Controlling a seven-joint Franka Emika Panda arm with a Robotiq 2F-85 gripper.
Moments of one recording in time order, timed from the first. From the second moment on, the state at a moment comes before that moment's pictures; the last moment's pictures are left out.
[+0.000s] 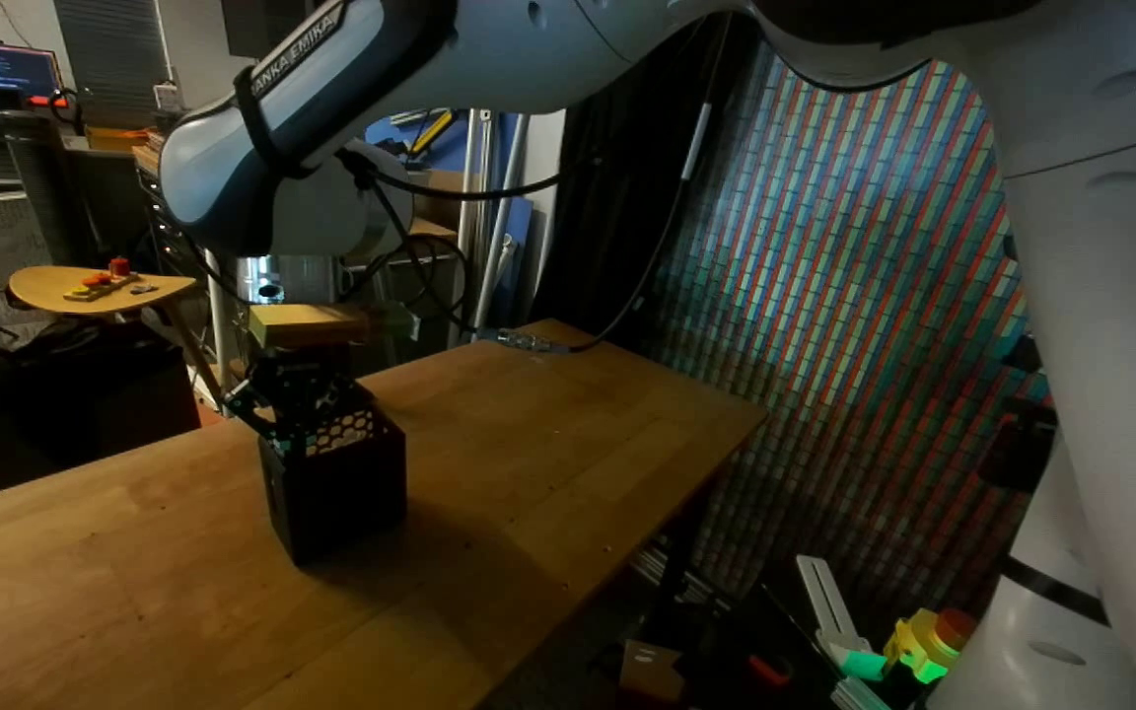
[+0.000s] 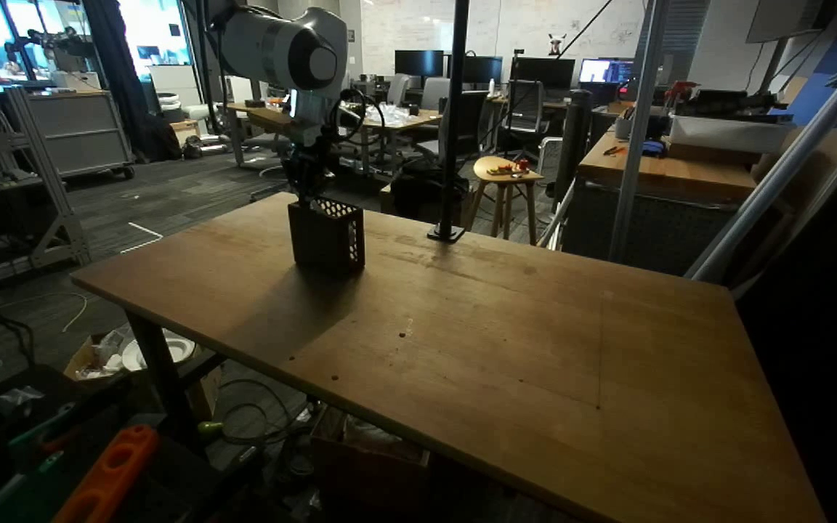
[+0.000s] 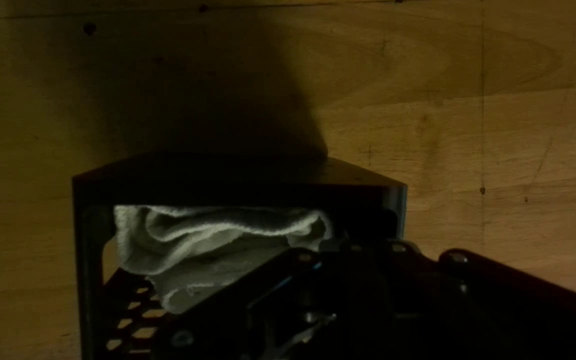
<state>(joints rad) 0.14 0.55 0.09 -1.70 0.13 2.13 0.19</state>
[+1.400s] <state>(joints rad) 0.09 0.65 0.09 -1.70 0.15 2.22 0.07</state>
